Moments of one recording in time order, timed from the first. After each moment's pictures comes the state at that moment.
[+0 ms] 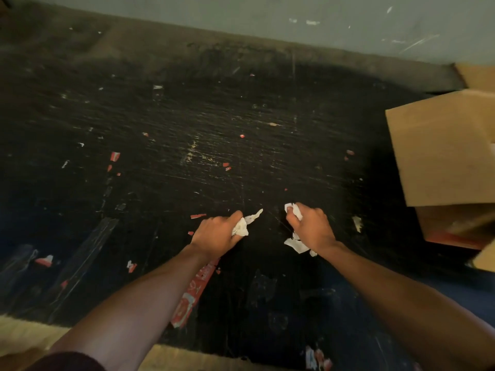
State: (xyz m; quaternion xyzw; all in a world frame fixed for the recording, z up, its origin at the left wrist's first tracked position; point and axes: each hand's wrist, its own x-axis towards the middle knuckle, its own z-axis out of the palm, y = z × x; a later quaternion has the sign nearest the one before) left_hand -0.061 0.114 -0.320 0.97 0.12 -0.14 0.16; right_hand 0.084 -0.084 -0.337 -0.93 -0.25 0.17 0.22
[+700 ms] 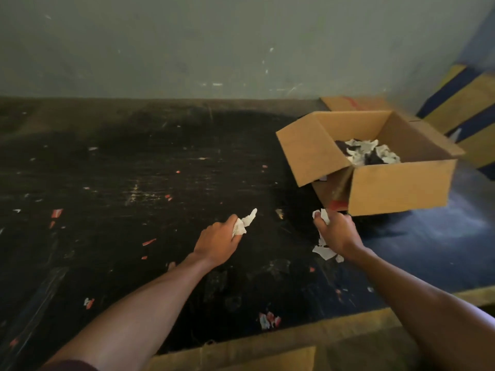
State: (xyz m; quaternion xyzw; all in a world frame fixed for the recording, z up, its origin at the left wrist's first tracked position) left_hand -0.091 0.095 -0.333 0.95 0.14 -0.10 0.26; right_hand 0.052 -0.163 -0.314 -0.94 -0.09 0.18 0.26
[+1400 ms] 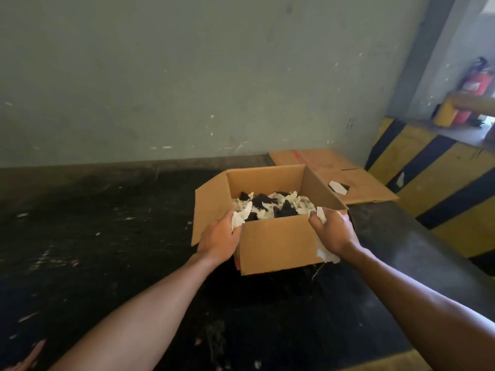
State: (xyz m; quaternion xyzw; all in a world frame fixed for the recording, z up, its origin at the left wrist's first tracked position) left_hand -0.133 0.008 -0.242 0.93 0.07 0.00 0.35; right_hand -0.080 -0.255 -0.201 -0.95 0.00 0.03 0.30
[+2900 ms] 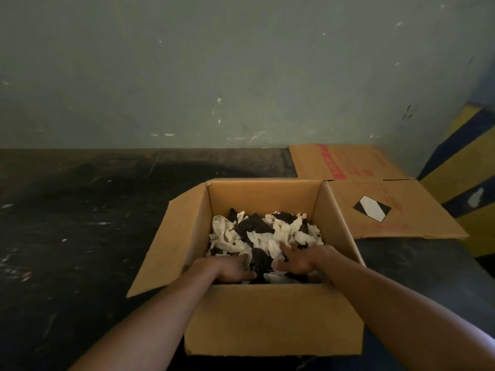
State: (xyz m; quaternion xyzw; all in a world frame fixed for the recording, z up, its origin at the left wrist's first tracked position) left_hand 0.134 -0.367 -0.147 0.94 -0.04 -0.32 0.13; right_hand 0.192 -0.579 -0.141 -0.92 -0.15 0.36 -0.03
